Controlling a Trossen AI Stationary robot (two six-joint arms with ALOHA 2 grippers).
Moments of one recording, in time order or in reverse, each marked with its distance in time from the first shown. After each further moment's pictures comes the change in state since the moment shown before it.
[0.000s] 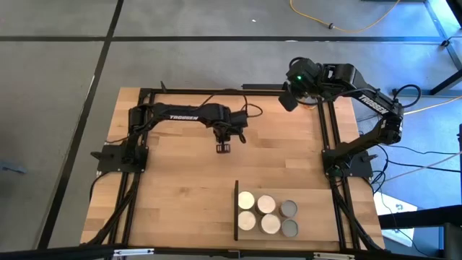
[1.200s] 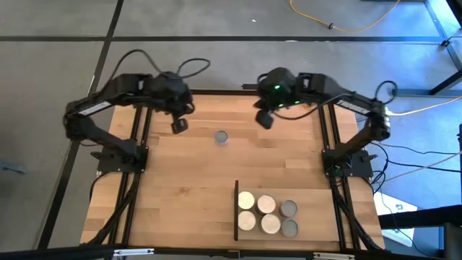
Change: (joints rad) left arm 0.034 -0.688 0.053 -0.287 -0.051 -0.131; right arm 0.141 0.135 0.000 0.328 -0.382 -0.147
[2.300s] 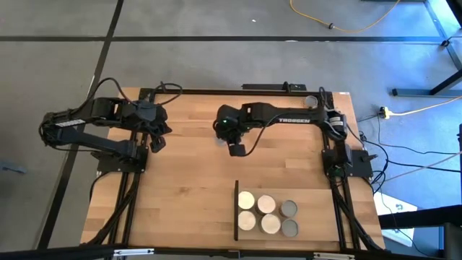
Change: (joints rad) left arm -0.153 -0.433 -0.514 0.108 -0.006 -0.311; right arm 0.124 0.454 0.042 0.198 -0.106 -0.450
